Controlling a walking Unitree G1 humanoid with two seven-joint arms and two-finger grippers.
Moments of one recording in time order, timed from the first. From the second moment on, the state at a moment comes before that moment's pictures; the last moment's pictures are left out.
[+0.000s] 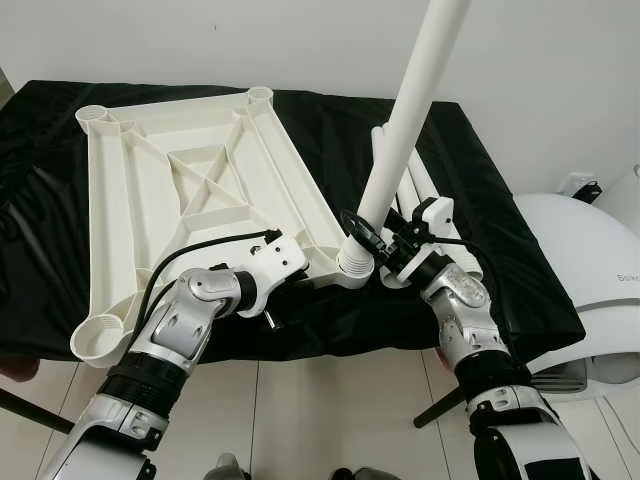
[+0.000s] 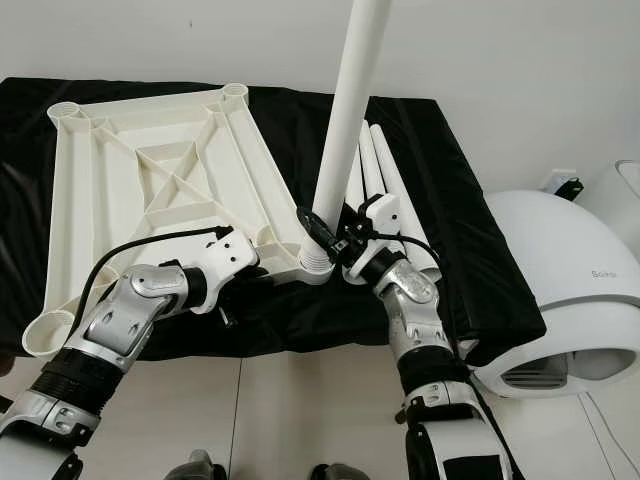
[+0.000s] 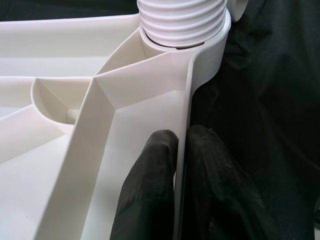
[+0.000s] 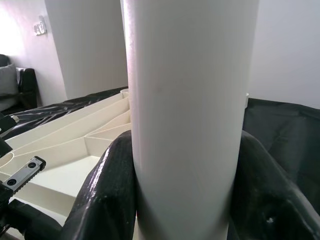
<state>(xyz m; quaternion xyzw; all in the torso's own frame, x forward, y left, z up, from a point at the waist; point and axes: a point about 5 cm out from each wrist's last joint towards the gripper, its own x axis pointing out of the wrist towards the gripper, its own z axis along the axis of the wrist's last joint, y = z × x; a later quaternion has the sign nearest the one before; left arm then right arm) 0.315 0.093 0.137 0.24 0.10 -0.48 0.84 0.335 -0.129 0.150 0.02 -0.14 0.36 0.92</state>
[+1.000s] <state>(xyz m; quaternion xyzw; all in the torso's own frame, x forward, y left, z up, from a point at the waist) 0.314 0.090 0.144 0.24 0.09 -0.48 0.84 0.328 -0.119 0.150 0.02 -0.16 0.29 0.94</state>
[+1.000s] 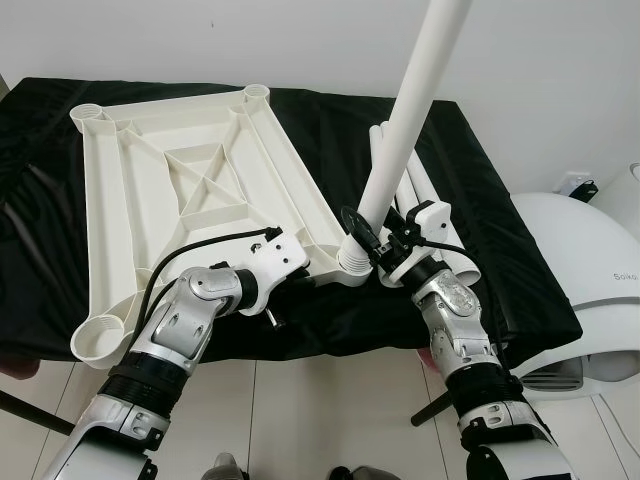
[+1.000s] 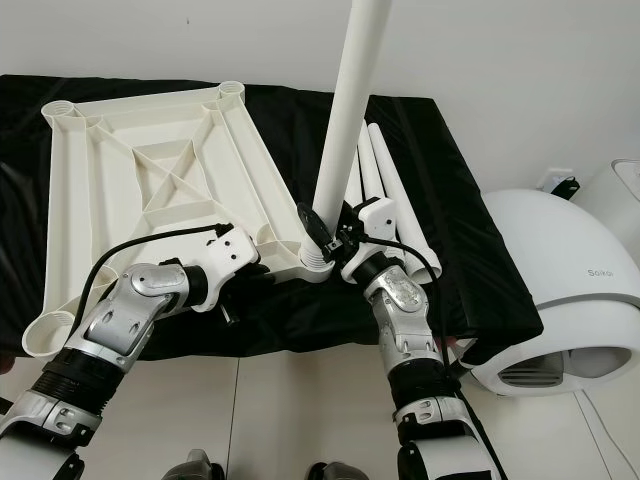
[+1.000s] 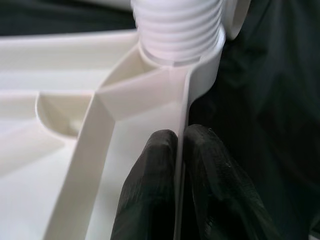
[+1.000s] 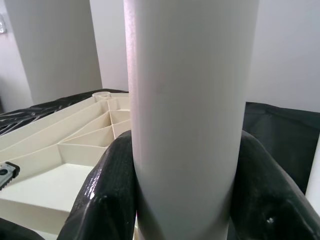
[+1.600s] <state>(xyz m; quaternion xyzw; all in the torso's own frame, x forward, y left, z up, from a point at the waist) 0.315 0.085 0.152 0.23 0.07 -0.48 0.84 0.327 -0.112 0.150 0.03 -0.16 0.25 0.95</state>
